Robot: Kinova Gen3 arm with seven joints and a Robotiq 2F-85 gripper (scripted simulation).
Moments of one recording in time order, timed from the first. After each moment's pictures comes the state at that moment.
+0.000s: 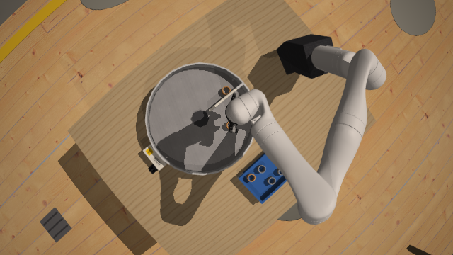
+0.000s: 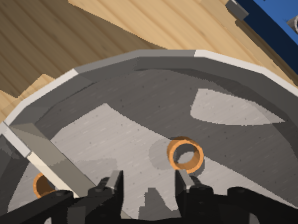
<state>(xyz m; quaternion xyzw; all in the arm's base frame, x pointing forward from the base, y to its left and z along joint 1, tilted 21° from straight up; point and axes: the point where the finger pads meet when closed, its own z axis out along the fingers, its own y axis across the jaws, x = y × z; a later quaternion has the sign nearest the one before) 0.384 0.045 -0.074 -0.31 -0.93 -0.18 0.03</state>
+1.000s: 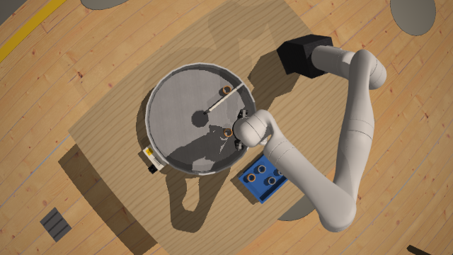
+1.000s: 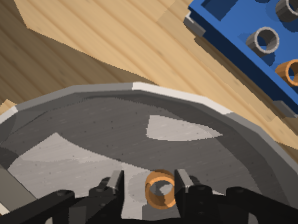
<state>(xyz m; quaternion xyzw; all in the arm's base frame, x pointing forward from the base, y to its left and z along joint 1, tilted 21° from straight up) 0.393 0.099 -0.054 -0.32 -0.93 -0.18 0.03</state>
